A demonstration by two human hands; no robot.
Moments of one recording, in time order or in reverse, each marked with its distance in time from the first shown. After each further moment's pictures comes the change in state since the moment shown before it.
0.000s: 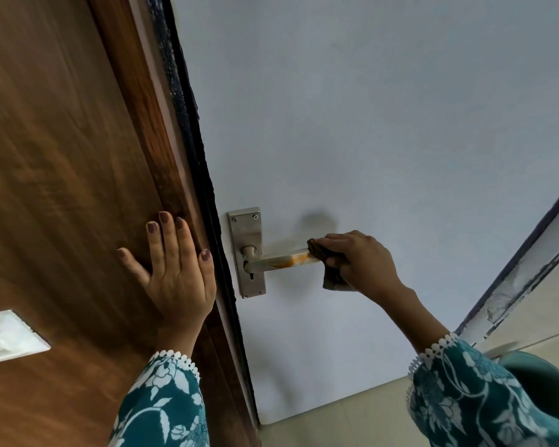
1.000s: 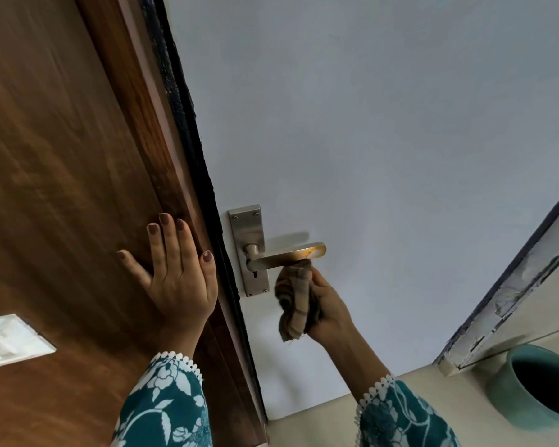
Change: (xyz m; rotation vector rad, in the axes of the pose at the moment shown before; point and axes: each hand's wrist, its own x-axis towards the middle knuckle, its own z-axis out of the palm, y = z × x) left_hand 0.000 -0.001 0.000 0.002 0.007 0.028; right_hand -0.021 -0.039 0.098 2.110 -0.013 0.880
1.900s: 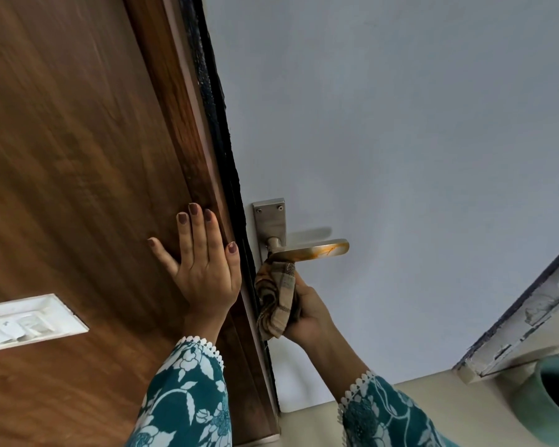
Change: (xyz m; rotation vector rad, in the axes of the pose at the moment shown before) left_hand -0.001 -0.002 0.004 0.001 0.009 -0.003; right_hand -0.001 0.044 0.045 0.220 -0.121 0.360
